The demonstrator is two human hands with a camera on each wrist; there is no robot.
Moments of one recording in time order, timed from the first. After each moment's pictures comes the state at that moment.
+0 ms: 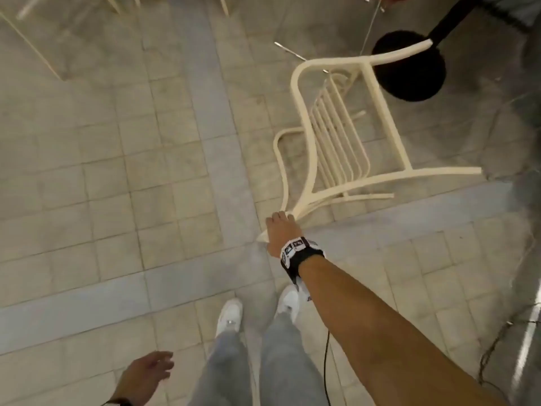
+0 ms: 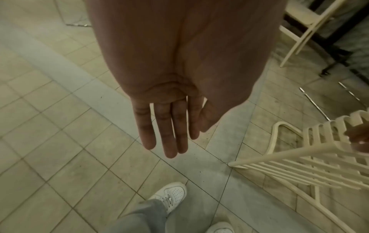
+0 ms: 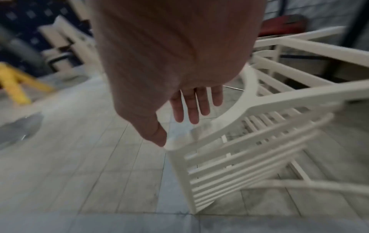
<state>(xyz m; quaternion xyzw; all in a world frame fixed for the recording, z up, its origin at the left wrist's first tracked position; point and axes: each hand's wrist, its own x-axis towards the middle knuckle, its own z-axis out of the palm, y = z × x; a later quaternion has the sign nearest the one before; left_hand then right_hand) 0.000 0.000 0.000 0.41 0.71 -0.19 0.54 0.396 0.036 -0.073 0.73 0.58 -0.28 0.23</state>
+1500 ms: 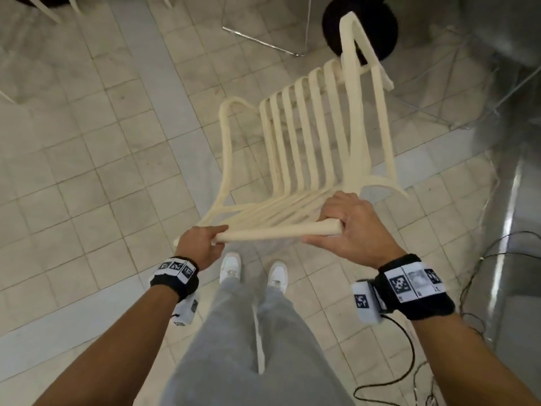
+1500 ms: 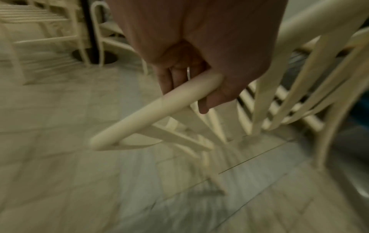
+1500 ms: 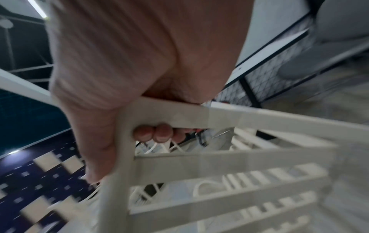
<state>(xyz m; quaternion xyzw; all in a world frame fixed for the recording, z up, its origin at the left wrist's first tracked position) 0.263 0.062 0.036 0.86 0.39 -0.17 0.29 0.516 -0.148 0.181 0.79 0.50 -0.27 -0.25</state>
